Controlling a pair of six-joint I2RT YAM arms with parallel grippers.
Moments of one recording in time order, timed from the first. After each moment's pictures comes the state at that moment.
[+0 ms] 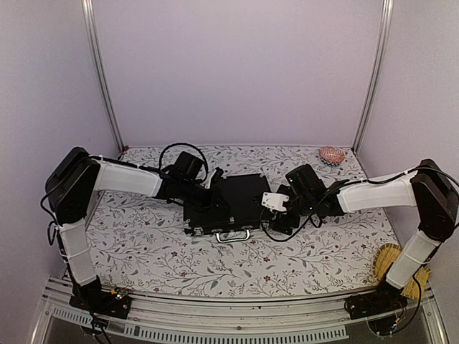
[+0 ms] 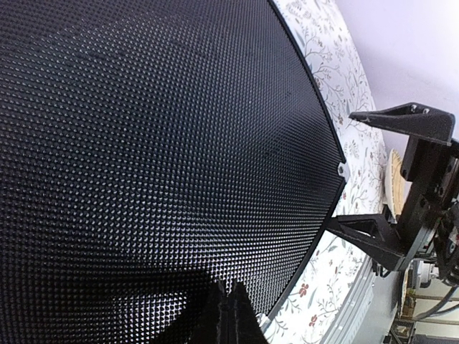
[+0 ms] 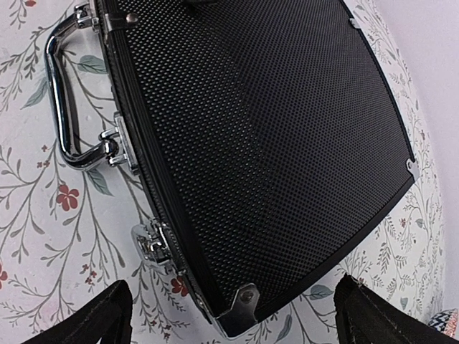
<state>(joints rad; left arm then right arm) -0.68 1.92 1.17 -0.05 0.49 -0.55 0.75 1.66 0.92 -0.10 -0.02 -0.69</state>
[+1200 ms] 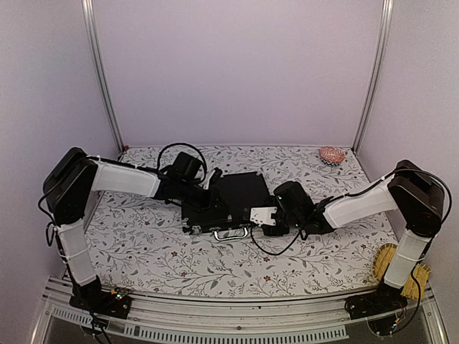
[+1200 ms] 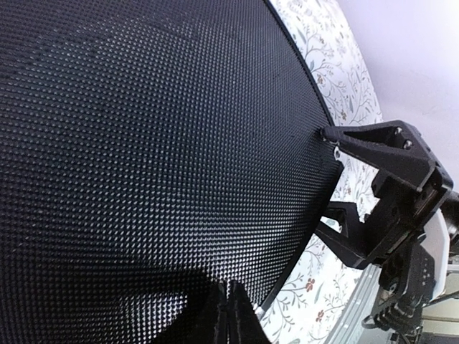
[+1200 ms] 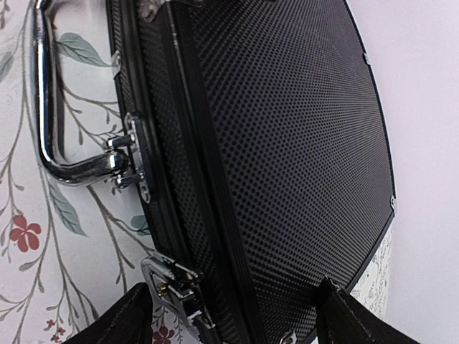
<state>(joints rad) -0.68 1.90 1.15 -0.05 0.48 -0.54 0.86 1.78 0.84 0.23 0.19 -0.87</state>
